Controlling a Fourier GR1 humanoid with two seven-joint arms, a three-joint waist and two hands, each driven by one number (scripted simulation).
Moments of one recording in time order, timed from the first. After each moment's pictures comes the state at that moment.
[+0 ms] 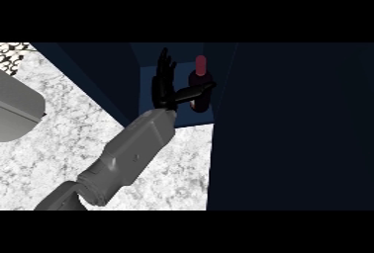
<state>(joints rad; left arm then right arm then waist) -1.04 0.00 -0.74 -0.33 1.48 0.49 -0.78 -0.10 -0.03 0.09 -2.29 -0.21 0.23 0.41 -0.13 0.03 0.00</state>
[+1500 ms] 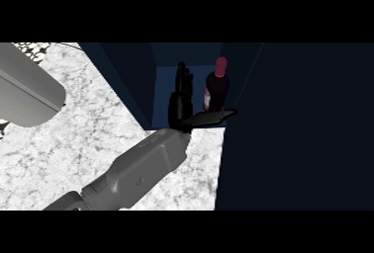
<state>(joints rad) -0.93 0.00 -0.93 -0.59 1.53 0.51 -0.92 -0.10 -0.03 0.08 -2.30 -0.19 0.18 0.45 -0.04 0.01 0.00</state>
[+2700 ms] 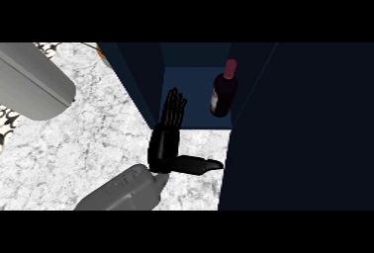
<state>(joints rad) -0.57 0.19 -0.92 -1.14 1.16 0.55 -0.84 -0.07 -0.04 0.08 -2.39 -0.14 0.15 0.50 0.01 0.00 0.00</state>
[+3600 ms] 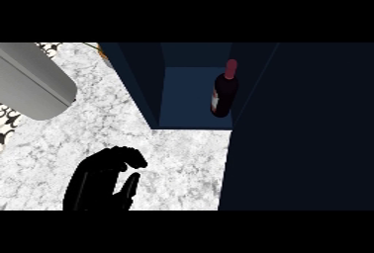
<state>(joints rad) -0.21 0.68 -0.86 -1.76 1.04 0.41 -0.73 -0.02 -0.16 0.12 -2.40 -0.27 0.35 0.53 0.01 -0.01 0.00</state>
